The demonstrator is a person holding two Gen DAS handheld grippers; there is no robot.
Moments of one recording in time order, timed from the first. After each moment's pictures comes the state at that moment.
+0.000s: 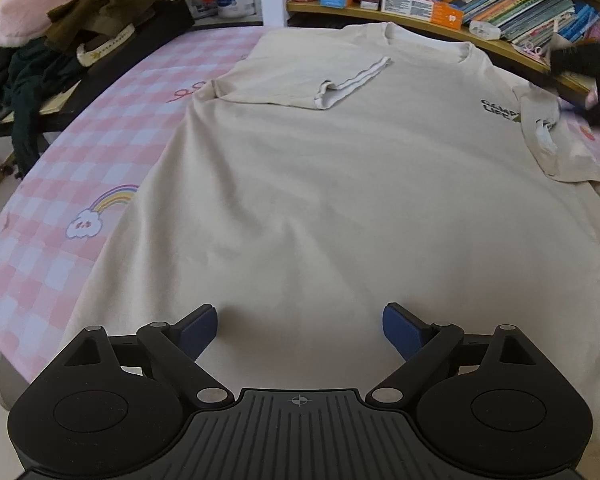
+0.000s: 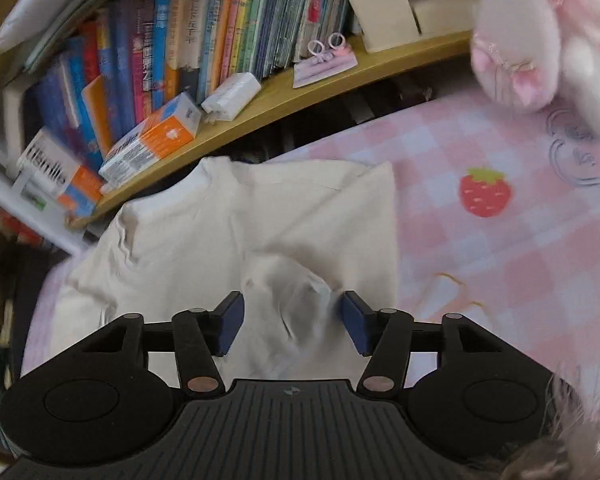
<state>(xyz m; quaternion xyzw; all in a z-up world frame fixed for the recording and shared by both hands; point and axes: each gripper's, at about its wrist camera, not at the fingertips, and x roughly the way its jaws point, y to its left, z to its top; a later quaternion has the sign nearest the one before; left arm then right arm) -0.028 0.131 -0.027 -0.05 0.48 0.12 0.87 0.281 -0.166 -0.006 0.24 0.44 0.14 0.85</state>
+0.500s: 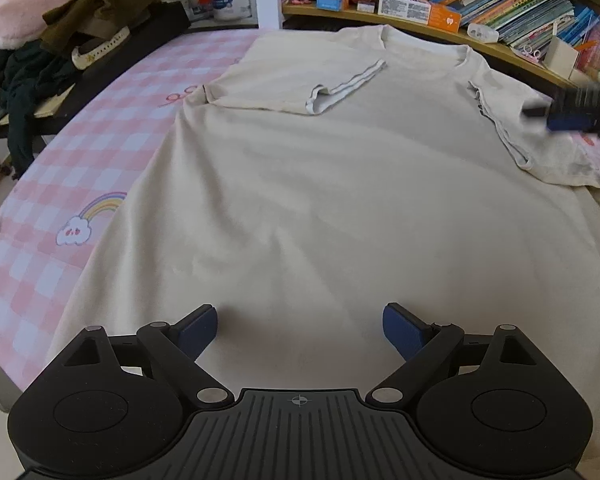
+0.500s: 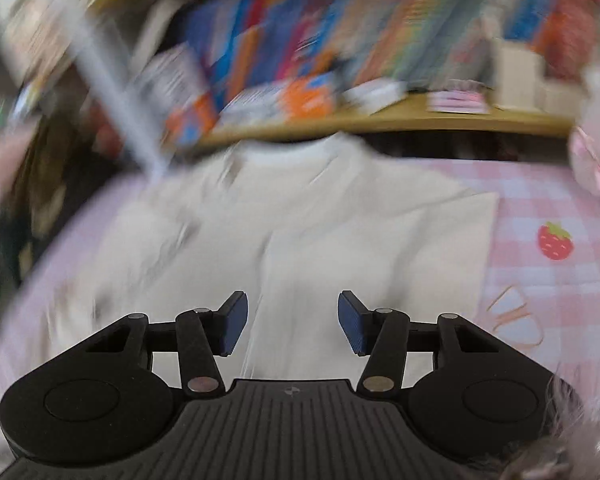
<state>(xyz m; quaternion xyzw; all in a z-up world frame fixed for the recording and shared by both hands) -0.023 0.129 -0.026 -0.05 0.47 0.12 0.87 0.183 -0.096 0.016 0.02 0.39 0.26 0.88</state>
